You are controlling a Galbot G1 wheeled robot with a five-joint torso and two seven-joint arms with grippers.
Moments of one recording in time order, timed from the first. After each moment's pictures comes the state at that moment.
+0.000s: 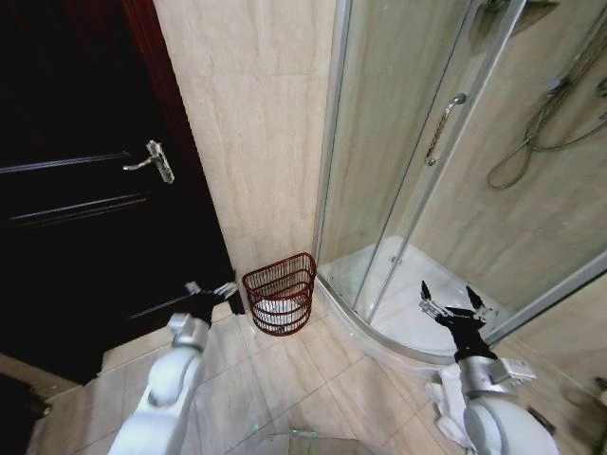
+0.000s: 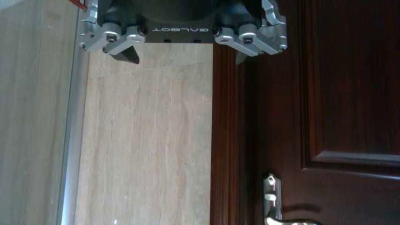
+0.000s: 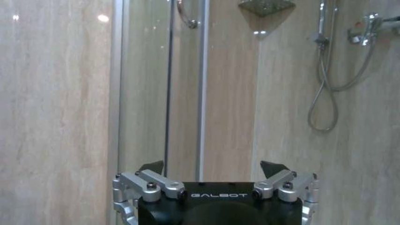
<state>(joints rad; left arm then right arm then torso) 1.55 -1.38 -0.65 -2.11 -0.23 0.06 -0.06 -1.69 1.45 0.83 2.31 0.23 -0.10 -0.02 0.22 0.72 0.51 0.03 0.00</state>
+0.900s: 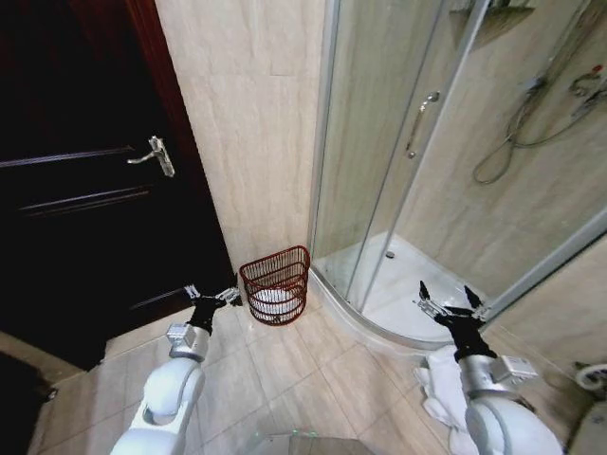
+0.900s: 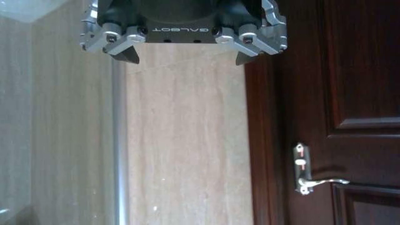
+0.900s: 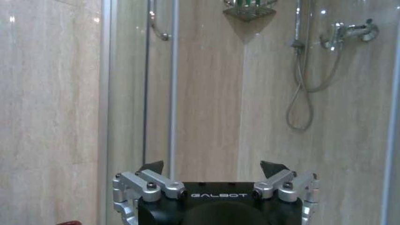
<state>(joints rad) 1.54 -1.33 -0.62 -2.16 -0.19 0.08 -0.05 -1.67 1.44 0.86 2.31 0.26 -0.13 -0.03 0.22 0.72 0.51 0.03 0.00</state>
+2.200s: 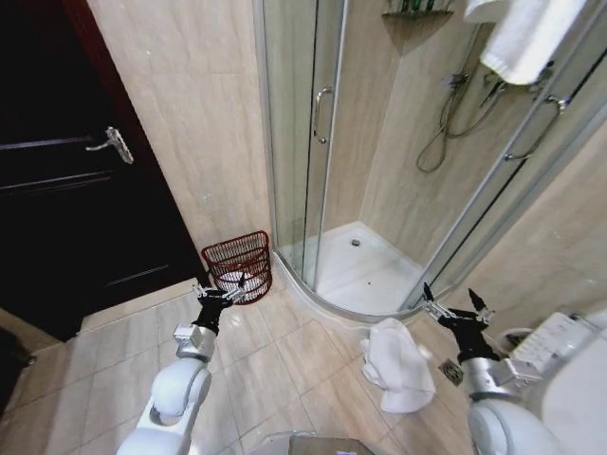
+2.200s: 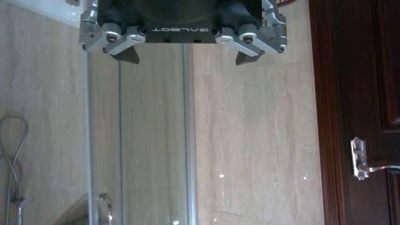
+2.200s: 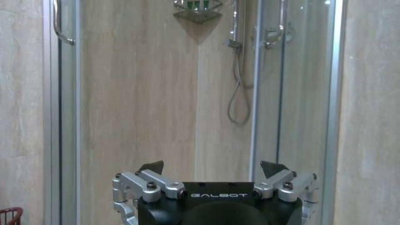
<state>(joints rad) 1.55 -1.33 -0.59 -2.16 -0.19 0.05 -0.06 -1.69 1.44 0.87 2.31 0.28 -0.11 -0.02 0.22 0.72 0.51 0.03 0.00</state>
